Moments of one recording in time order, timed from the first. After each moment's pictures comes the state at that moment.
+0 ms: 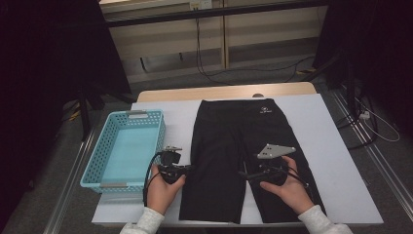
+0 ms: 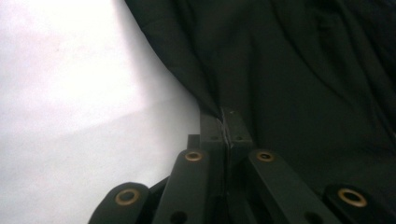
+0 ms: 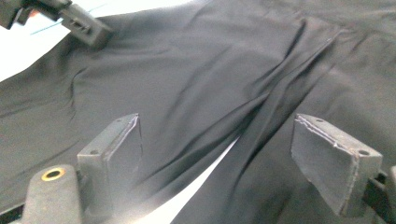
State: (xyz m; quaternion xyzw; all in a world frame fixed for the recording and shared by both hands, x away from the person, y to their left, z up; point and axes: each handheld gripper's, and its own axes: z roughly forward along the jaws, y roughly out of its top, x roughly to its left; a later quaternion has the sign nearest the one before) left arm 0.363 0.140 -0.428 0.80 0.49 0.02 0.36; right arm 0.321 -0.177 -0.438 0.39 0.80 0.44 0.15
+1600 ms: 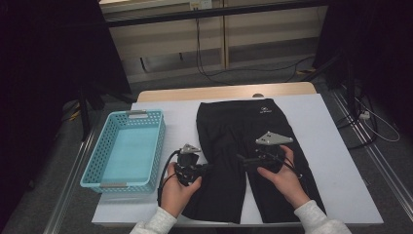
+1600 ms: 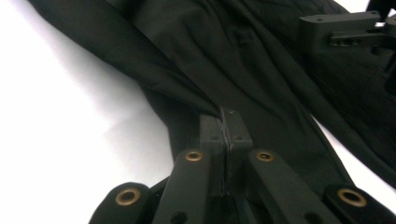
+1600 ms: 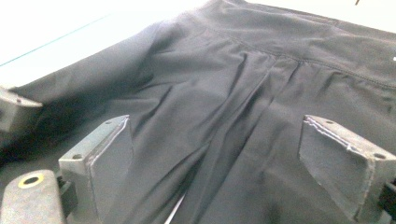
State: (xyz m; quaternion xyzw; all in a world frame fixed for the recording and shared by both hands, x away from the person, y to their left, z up) left arm 0.350 0.092 -0.419 0.82 0.42 0.03 0.39; right arm 0.351 -0.171 -0.434 0.45 0.75 0.44 0.21
